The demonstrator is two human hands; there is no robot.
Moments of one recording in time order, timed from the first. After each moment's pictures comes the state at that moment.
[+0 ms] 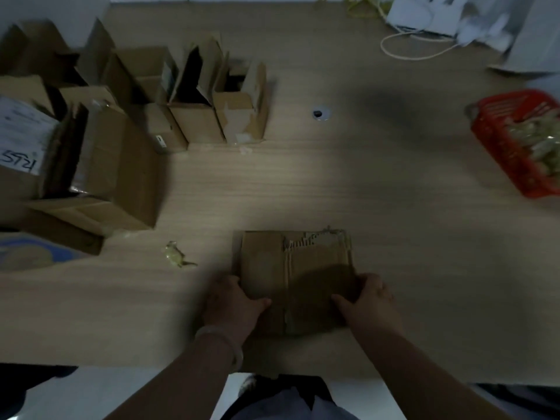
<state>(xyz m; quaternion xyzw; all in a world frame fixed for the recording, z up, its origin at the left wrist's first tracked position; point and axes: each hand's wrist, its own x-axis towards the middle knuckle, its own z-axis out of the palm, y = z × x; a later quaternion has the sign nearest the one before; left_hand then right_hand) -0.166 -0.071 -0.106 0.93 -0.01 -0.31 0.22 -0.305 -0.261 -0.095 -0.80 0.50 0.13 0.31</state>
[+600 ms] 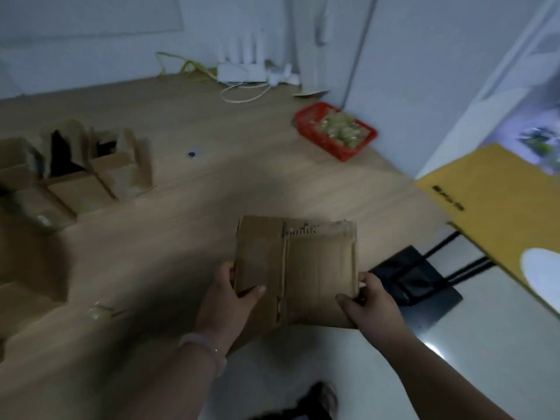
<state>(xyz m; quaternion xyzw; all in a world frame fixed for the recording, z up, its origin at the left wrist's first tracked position) -0.235 -0.082 -0.033 0.80 -0.34 -0.31 0.38 -0.479 -0.182 -0.015 -0.66 0.58 -0.17 0.44</state>
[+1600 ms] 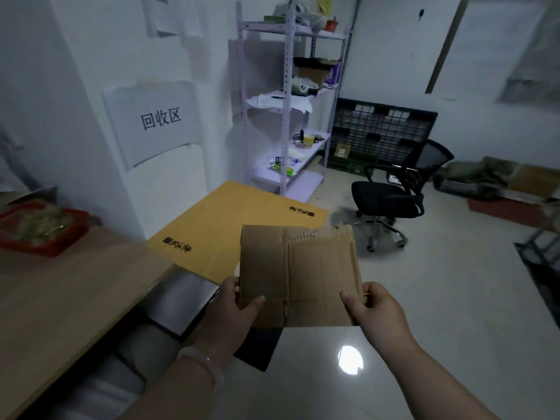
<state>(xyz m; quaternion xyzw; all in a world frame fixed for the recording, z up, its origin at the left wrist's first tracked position) -0.823 -0.257 0.058 0.56 -0.62 -0.40 0.37 -1.077 -0.195 0.087 -0.43 0.76 -0.41 0.27</state>
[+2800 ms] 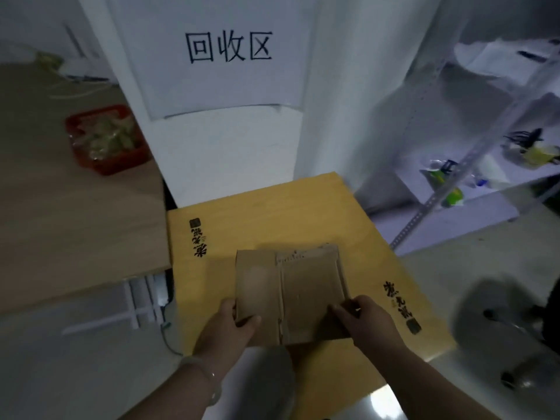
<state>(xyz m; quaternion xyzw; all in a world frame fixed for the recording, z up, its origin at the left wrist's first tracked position) -0.913 -0.567 -0.057 0.83 -0.26 -0.38 0.31 -1.133 -0.722 -0.042 -0.71 0.60 -0.02 0.37</state>
